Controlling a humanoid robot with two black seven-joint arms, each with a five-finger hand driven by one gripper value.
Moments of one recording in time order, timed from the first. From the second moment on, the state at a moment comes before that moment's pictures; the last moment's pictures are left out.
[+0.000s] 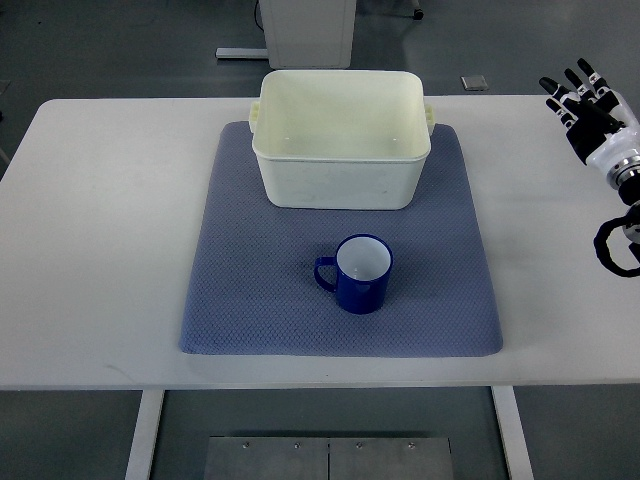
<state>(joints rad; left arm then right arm) -0.06 0.00 -0.10 -0.20 0.08 0.11 -0.04 0.81 -0.35 0.82 0.63 -0.10 0.14 0.25</state>
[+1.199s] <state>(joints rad) -0.04 0.00 -0.10 -0.20 0.08 0.10 -0.05 0.81 -0.28 0.78 0.62 -0.10 0.14 0.25</state>
